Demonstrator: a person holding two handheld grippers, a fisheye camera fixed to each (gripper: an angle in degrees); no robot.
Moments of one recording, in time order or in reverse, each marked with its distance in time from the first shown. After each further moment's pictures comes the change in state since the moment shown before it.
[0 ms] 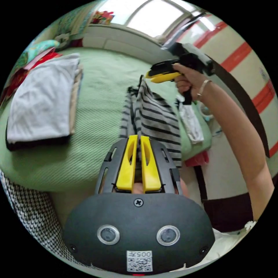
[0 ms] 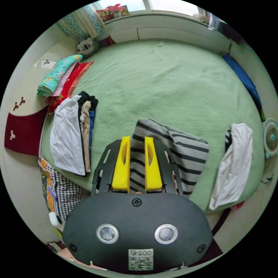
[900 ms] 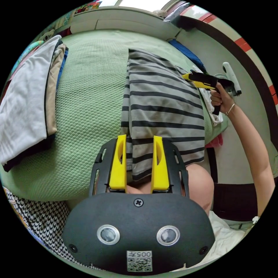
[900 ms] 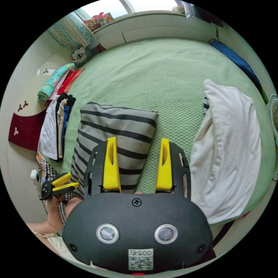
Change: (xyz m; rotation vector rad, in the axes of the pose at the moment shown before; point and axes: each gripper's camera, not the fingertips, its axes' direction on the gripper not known) left arm 0.048 -0.037 0.085 -0.233 -0.060 0.116; right arm 0.147 0.083 0.036 0.061 -0.080 0.022
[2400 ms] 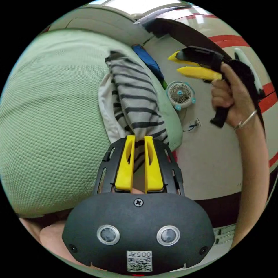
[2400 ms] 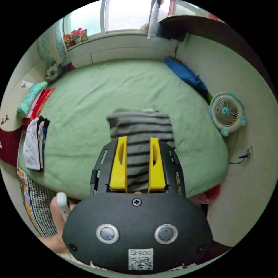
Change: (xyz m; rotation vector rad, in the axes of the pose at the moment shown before) left arm 0.246 -0.022 0.081 0.179 0.440 0.040; right arm 0.069 0.101 -0.165 0.131 0.365 0.097
